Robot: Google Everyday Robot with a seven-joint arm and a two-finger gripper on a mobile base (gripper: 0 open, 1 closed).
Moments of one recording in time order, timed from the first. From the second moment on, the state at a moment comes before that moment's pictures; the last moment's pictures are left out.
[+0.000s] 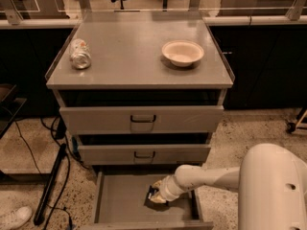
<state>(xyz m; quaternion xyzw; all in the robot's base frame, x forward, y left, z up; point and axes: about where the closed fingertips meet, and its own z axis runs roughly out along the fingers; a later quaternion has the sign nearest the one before) 0.516 -0.018 0.264 -0.61 0.74 0.21 0.21</state>
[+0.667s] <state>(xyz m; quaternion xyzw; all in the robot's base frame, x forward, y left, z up) 0.508 -0.014 0.280 -0.61 0.74 0.21 0.21</state>
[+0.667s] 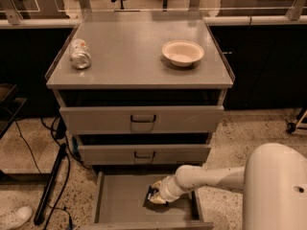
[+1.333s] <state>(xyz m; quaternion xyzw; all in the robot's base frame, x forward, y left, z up) 0.500 -0.006 0.360 -0.63 0.73 0.17 0.23</state>
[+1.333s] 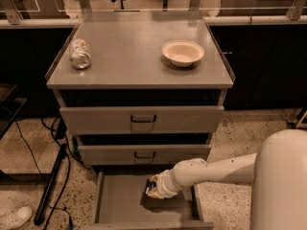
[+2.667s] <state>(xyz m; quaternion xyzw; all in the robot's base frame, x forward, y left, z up) 0.508 0.014 0.453 -0.67 0.69 0.11 0.26</state>
